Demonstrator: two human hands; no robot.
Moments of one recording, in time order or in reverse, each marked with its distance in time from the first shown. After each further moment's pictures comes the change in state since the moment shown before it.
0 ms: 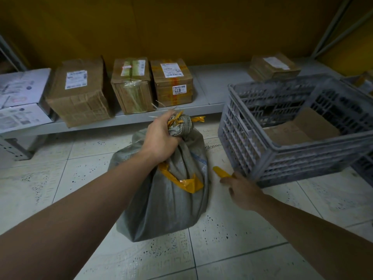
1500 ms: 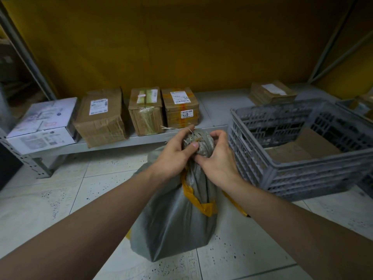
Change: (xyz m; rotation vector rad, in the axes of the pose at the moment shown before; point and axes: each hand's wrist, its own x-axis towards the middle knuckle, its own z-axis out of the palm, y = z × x) left_hand -0.026 0.054 -0.020 -0.386 -0.182 -0.155; right_hand -0.021 -0.146 -0.143 0.886 0.638 -0.025
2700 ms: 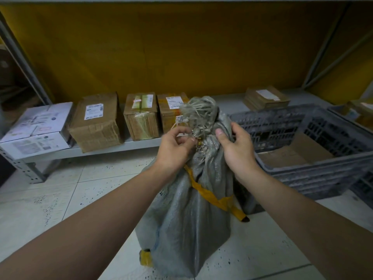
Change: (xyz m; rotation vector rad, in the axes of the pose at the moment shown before) left_hand 0.012 0.021 0.022 -0.164 0.212 0.003; right_hand 0.026 -0.008 -0.048 0.152 0.090 0.040
